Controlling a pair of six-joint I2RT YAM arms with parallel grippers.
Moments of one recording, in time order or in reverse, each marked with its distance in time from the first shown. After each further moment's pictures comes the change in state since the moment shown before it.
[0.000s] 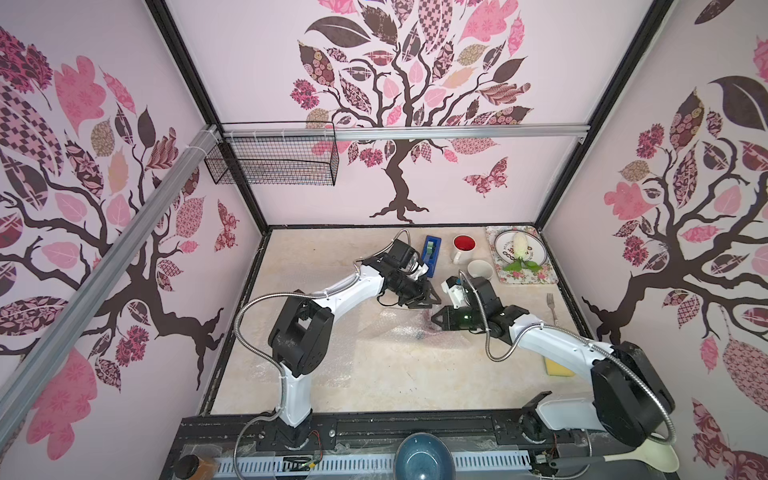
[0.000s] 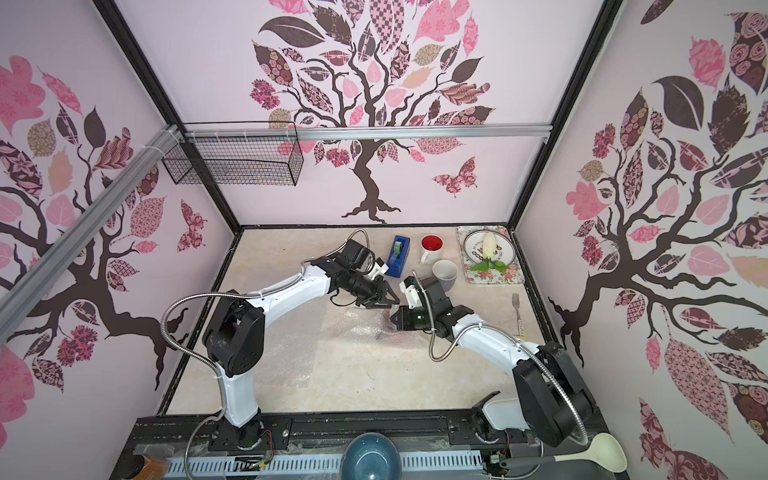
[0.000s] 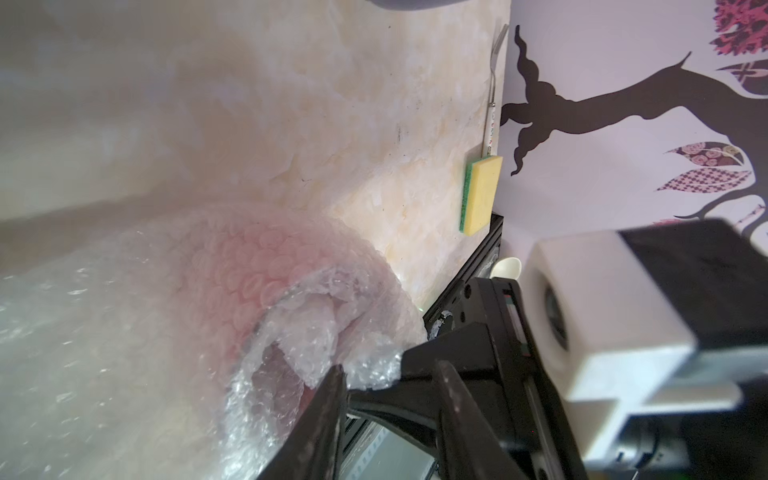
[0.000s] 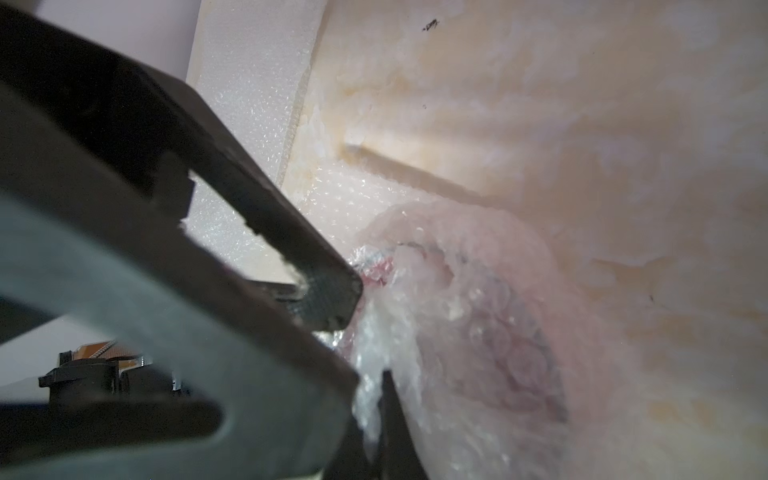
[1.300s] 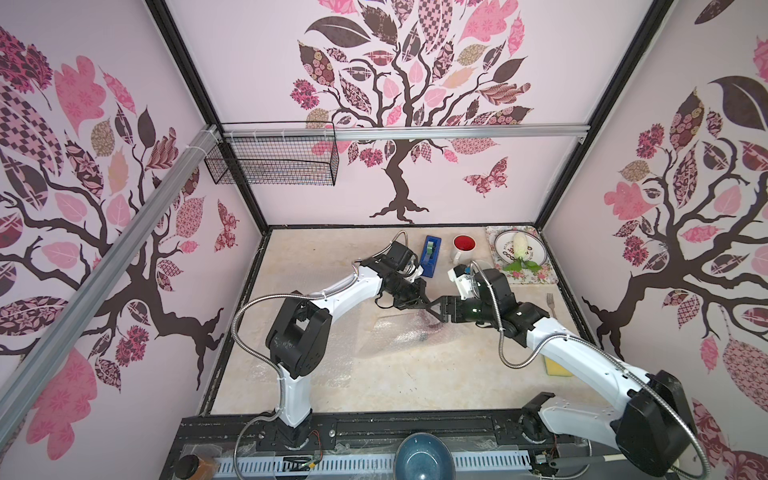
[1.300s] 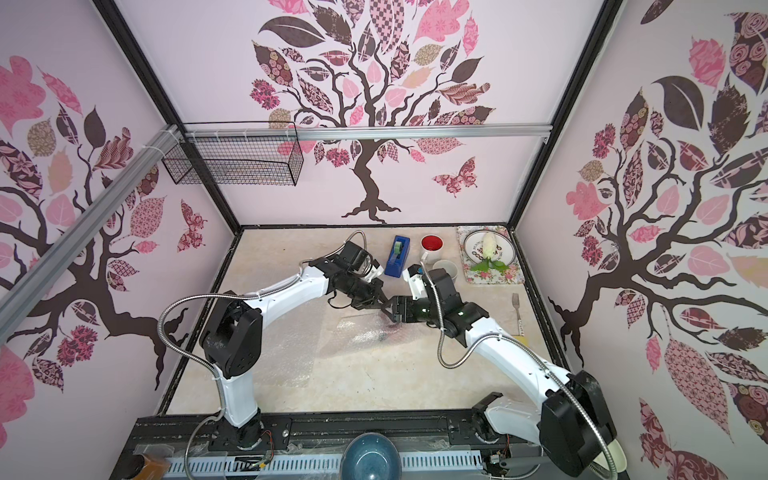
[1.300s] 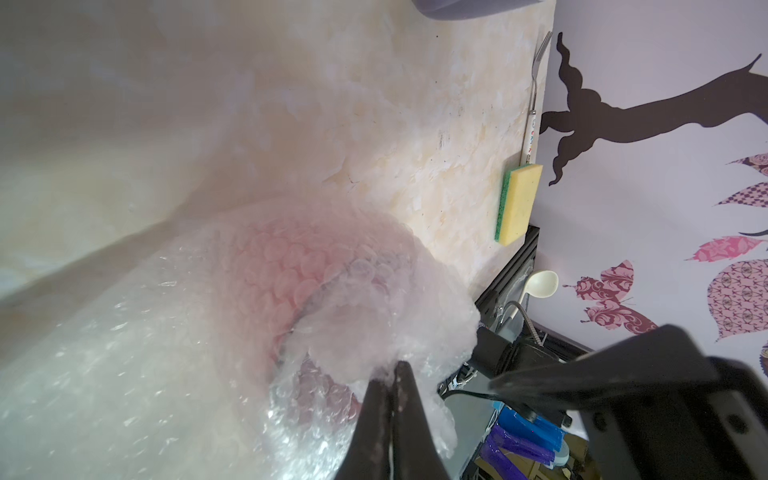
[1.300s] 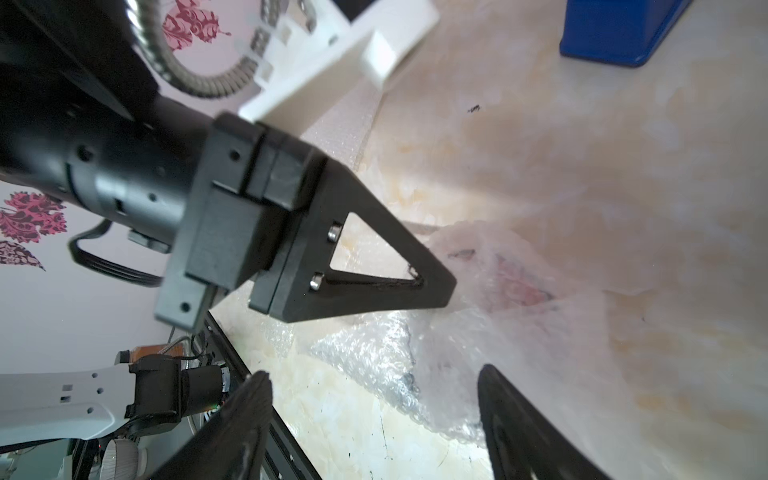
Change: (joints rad) left arm 0.014 -0.038 -0.042 -0.030 -0.087 0.053; right arm -0.037 -0.181 0.088 -0.108 0.005 0.040
